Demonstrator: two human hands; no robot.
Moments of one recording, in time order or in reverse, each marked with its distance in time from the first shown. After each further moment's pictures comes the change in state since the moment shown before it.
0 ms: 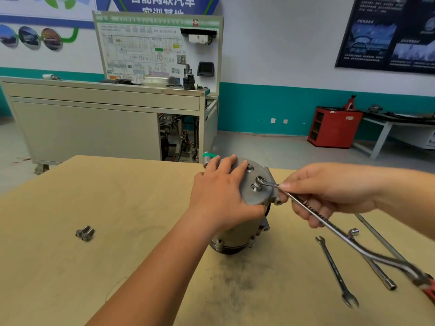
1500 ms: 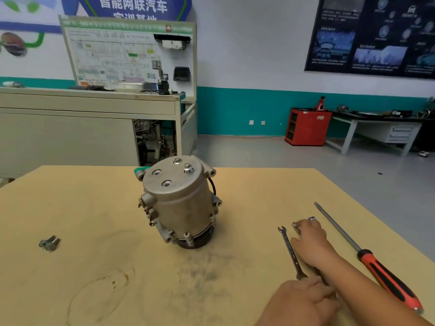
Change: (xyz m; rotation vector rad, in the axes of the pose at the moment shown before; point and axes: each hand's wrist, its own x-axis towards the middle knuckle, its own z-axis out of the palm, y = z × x) left_hand -0.091 0.154 0.087 -0.422 -0.192 0.822; right_hand 0.047 0.219 -0.004 -0.423 0.770 0.266
